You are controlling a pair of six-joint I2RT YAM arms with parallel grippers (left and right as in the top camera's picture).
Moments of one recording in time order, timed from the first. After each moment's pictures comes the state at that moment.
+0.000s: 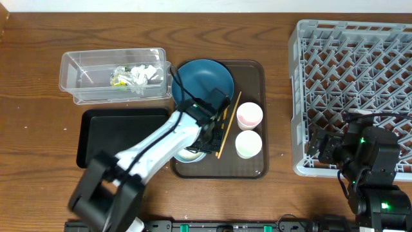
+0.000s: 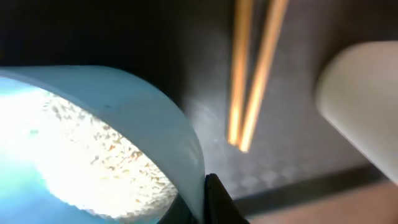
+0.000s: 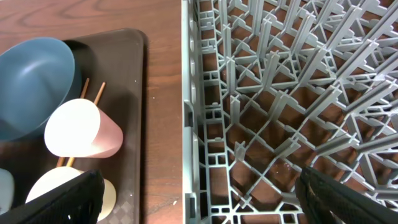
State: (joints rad) left arm -0.65 1.68 1.13 -0.92 0.13 -0.45; right arm -0.04 0.69 0.76 -0.78 -0.08 0.18
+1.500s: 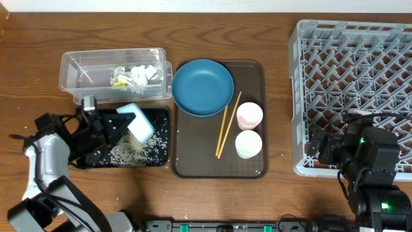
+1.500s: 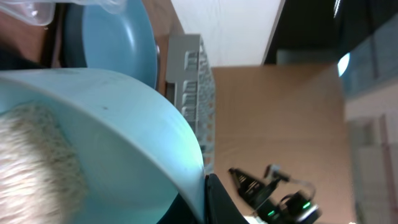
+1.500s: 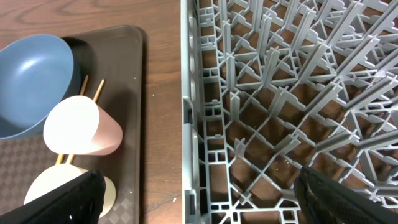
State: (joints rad) left arm 0.62 1.51 0.85 -0.99 1.45 0.11; right arm -0.04 0.69 0.76 -0.79 -0.08 0.18
